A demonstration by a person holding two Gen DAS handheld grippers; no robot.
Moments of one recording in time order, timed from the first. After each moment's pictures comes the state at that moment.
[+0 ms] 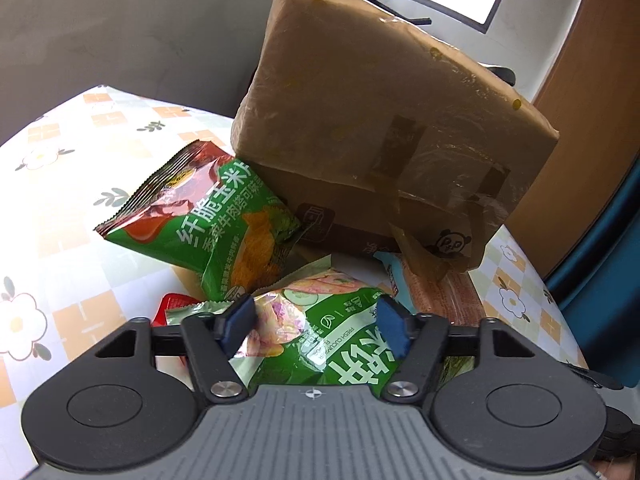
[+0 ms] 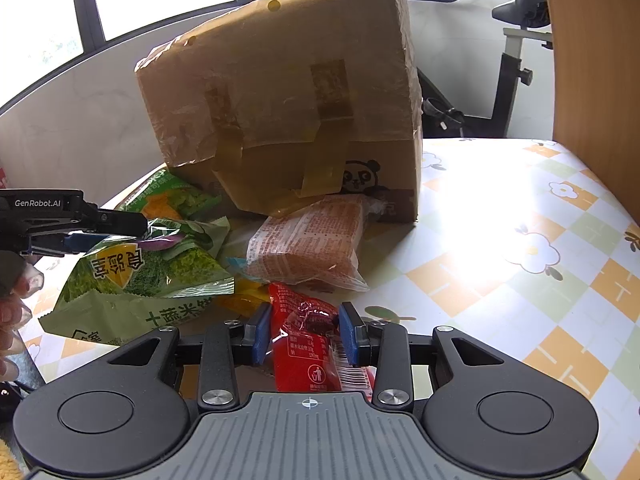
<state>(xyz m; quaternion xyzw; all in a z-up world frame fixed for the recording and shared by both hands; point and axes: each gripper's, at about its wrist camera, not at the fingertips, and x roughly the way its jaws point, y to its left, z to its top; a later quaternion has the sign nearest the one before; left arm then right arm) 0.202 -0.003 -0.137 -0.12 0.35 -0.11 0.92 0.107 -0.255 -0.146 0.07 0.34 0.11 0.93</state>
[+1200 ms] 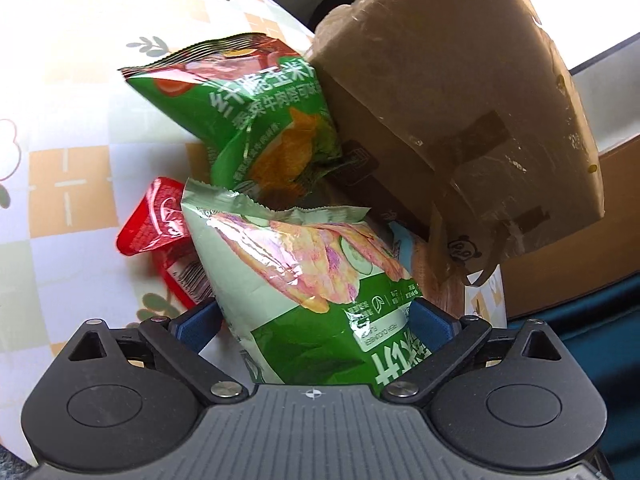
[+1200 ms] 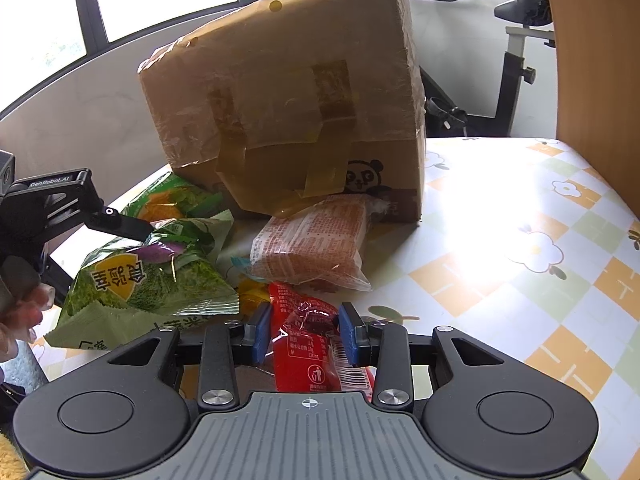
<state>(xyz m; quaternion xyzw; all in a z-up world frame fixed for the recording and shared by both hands) 0.226 0.018 -0.175 -0.32 0.46 -0.08 0.83 0.108 -0.257 -0.147 0.07 0.34 0.12 0.93</state>
